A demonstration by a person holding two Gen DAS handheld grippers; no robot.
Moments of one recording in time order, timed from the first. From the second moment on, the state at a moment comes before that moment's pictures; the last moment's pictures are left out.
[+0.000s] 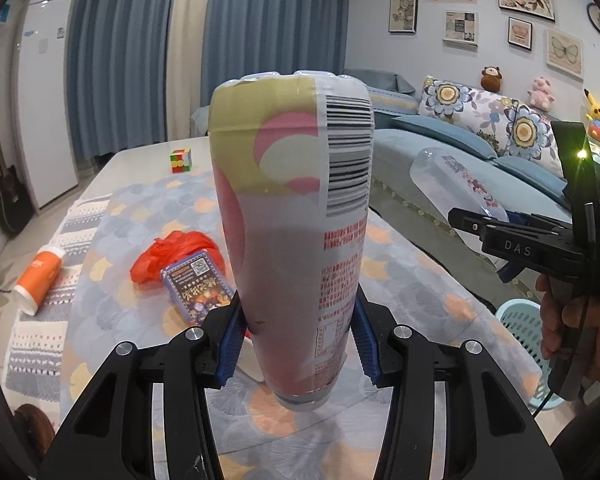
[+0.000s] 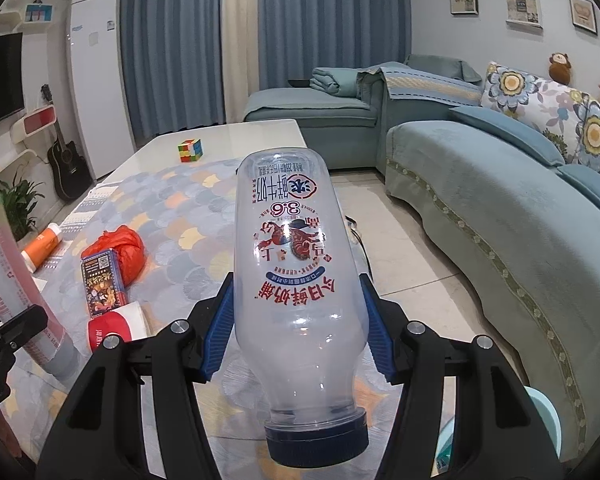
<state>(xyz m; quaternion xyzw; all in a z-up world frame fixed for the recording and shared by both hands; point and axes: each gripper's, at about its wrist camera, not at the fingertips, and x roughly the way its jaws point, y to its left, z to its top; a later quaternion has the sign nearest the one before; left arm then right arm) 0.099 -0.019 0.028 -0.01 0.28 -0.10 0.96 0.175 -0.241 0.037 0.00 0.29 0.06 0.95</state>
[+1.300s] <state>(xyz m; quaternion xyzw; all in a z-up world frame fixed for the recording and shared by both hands) 0.052 -0.229 0.024 0.04 0.28 -0.35 0.89 0.015 -0.493 0.007 0.20 0.29 -0.17 0.92</state>
